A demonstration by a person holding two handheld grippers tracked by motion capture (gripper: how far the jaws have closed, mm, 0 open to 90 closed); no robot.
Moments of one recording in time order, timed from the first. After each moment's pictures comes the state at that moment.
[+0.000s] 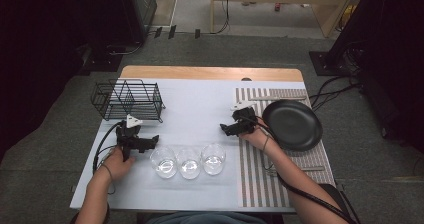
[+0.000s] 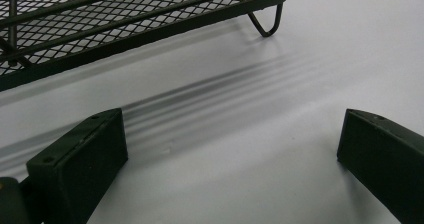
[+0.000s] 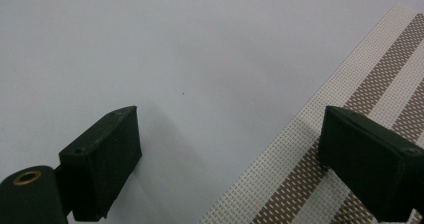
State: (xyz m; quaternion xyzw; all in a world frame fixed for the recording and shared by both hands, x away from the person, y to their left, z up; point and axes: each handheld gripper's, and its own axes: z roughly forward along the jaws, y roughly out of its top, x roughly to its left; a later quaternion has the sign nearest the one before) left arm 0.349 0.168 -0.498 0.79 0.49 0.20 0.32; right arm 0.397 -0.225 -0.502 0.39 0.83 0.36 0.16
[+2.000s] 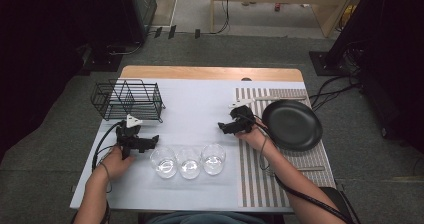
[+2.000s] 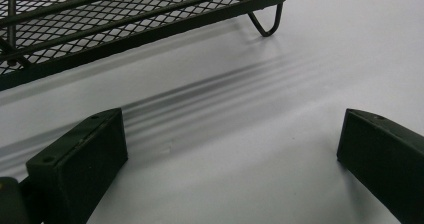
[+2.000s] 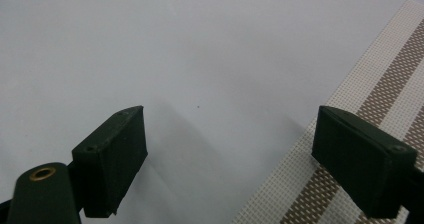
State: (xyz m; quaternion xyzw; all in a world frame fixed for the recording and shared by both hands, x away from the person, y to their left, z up) left arm 0.350 0.168 -0.498 0.79 0.49 0.19 0.32; right arm 0.398 -0.217 -0.495 0.41 0.82 0.36 0.14
